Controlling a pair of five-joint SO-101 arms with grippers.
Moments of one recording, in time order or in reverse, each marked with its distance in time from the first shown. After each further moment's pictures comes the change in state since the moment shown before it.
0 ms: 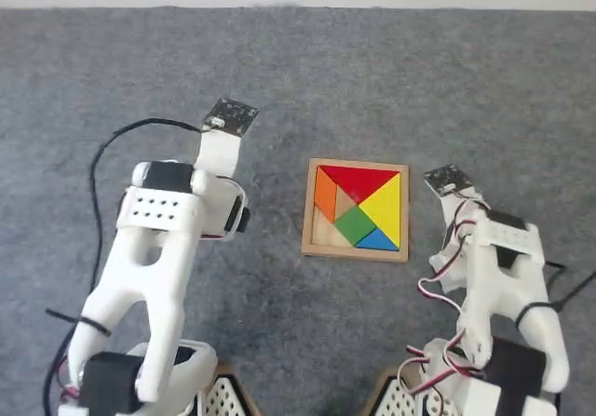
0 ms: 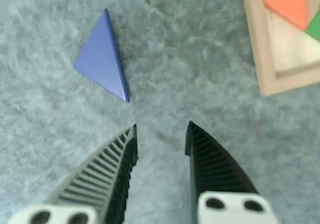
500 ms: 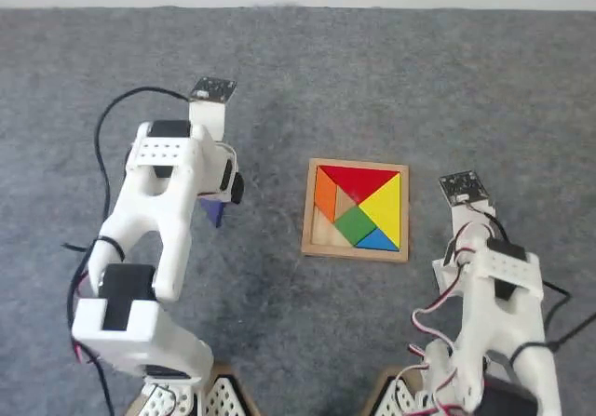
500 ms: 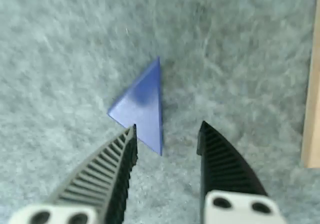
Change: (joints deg) left arm -5.7 27.3 -20.0 -3.3 2.5; right arm 1.8 -13.7 11.6 -6.8 -5.8
